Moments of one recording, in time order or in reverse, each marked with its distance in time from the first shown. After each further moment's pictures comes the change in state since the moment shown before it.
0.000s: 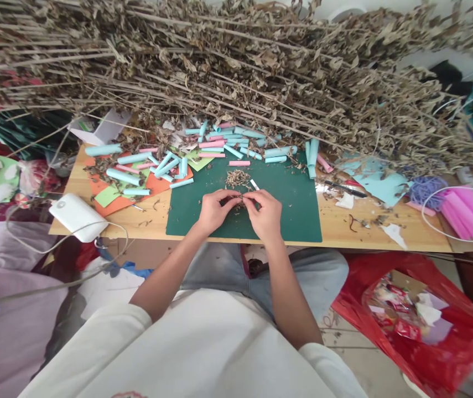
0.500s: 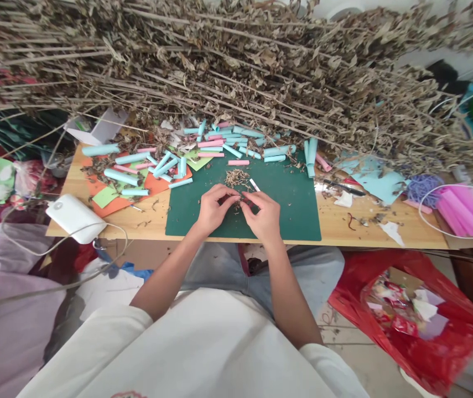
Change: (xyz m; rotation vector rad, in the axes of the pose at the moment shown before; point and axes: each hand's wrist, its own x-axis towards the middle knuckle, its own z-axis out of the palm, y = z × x) left_hand 0.002 0.006 -0.003 0.023 0.035 0.073; right_hand -0.006 0.000 0.001 0.004 -0.016 -0.010
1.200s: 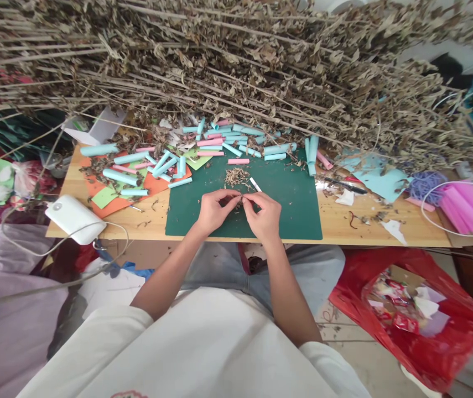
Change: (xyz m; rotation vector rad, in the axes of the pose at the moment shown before) left_hand -0.005 -0.002 0.003 -0.072 -0.041 -0.076; right_hand 0.000 -0.004 0.002 0.020 0.069 -0.019
